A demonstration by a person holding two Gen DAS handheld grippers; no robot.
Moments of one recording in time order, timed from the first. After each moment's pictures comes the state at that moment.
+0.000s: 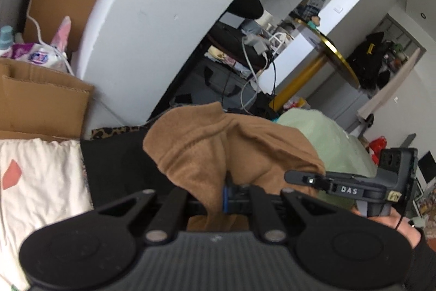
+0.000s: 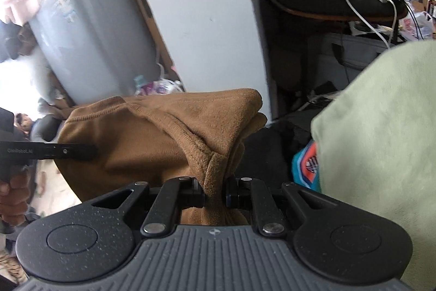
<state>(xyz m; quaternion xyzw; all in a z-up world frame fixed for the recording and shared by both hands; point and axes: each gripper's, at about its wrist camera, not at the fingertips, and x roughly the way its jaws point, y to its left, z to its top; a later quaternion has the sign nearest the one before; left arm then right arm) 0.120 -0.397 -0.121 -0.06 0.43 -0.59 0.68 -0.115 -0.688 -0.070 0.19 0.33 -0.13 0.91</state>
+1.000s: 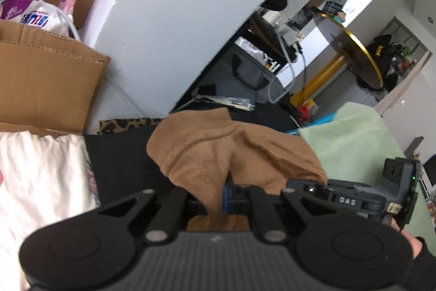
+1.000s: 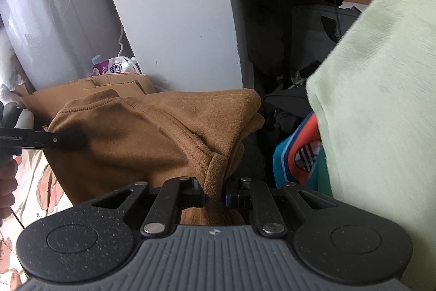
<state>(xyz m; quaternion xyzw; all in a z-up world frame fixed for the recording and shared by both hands) 0.184 -0.445 -0.237 -0.07 0.43 -0.58 0.69 -0.063 -0.718 -0.180 0.17 0.34 -0.17 0.91</state>
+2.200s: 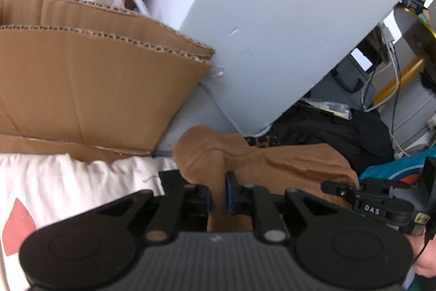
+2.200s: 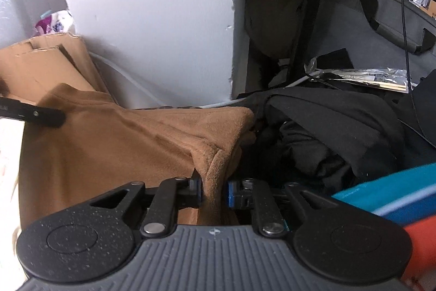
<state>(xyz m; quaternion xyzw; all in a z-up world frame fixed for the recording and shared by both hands) 0.293 -0.526 -0.312 -0.01 0.48 -0.47 0.74 0.086 -0.787 -0.290 0.11 0.43 -0.18 0.88</state>
